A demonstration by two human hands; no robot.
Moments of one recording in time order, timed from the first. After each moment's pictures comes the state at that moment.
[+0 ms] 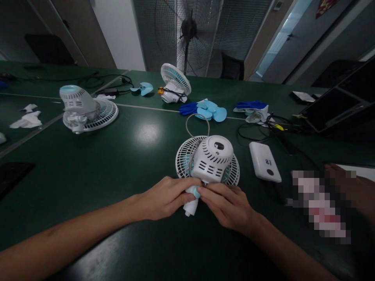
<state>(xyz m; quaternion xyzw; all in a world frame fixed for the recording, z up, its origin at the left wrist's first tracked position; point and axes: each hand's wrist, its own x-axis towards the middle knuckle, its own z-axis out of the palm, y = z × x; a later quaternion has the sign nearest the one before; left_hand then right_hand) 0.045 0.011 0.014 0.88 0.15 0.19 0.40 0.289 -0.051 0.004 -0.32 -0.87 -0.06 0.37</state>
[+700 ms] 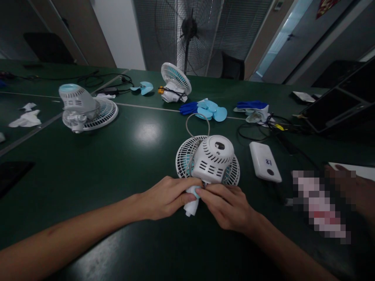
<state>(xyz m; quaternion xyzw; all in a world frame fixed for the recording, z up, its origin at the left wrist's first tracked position) 0.046 0.010 0.013 0.88 0.15 0.19 0.41 0.288 -0.051 0.007 -0.30 -0.88 -0.05 0.37</state>
